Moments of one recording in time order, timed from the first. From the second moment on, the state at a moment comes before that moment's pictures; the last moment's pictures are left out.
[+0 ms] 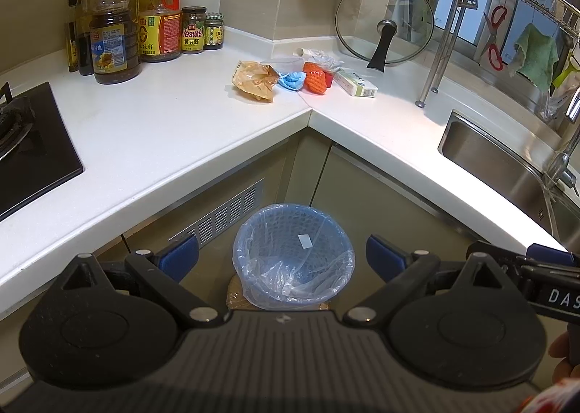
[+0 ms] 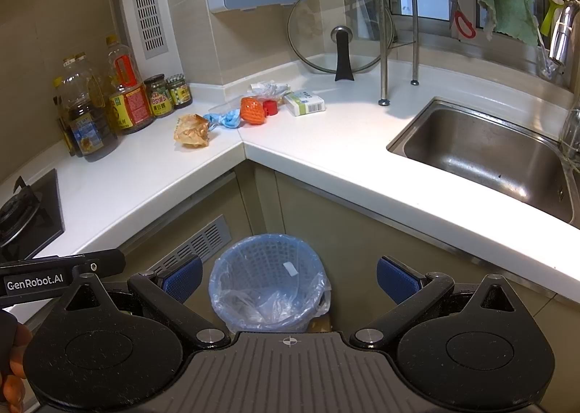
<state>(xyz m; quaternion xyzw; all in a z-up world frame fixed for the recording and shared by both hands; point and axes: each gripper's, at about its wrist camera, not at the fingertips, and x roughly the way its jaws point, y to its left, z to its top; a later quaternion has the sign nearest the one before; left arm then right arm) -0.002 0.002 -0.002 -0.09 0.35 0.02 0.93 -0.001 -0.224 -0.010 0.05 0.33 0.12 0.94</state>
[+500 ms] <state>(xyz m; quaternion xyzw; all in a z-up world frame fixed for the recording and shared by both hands) -0.002 0.002 -0.003 -0.09 0.35 0.02 0.93 0.000 -0.224 -0.011 0.05 0.33 0.12 0.94</state>
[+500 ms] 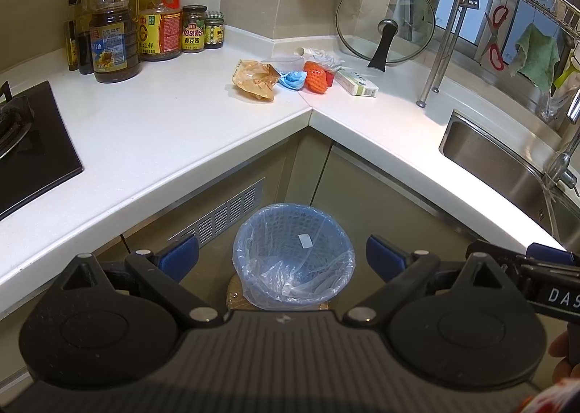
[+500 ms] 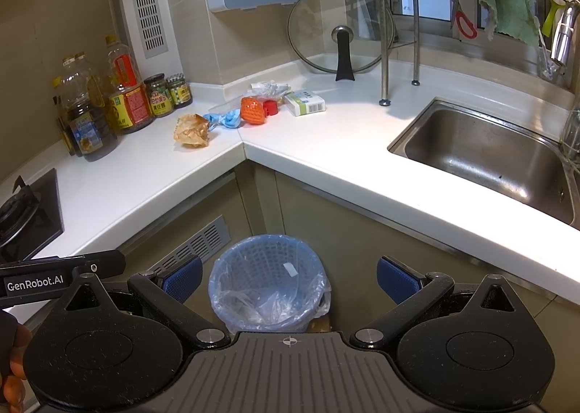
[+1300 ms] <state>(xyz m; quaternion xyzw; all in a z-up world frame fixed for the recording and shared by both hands) 0.015 0.011 -0.001 -0.10 0.35 0.01 0.93 0.017 -0.216 -0.007 0.06 0.32 0.11 0.94</state>
